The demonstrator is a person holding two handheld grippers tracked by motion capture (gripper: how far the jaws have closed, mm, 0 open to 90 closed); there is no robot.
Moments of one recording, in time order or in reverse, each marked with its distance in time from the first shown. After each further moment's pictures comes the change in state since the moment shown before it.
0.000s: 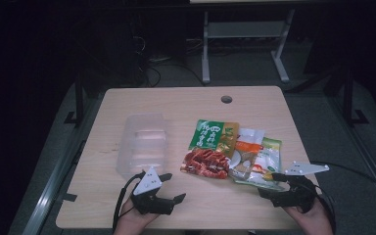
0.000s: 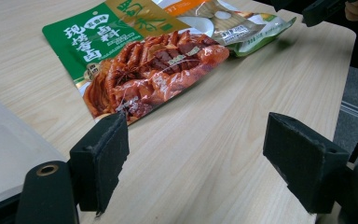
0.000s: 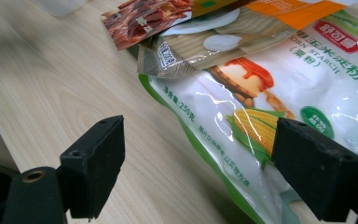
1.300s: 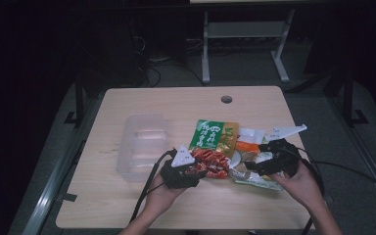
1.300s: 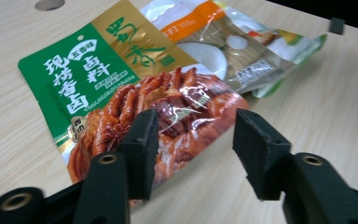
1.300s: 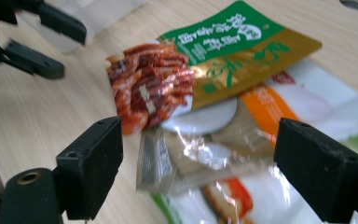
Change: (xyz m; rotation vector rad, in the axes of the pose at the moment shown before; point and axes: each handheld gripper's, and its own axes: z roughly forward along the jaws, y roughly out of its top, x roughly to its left) left arm 0.004 0.063 0.071 0.089 0.024 0.019; right arm 0.005 0.104 0.013 0.081 -0.001 -0.110
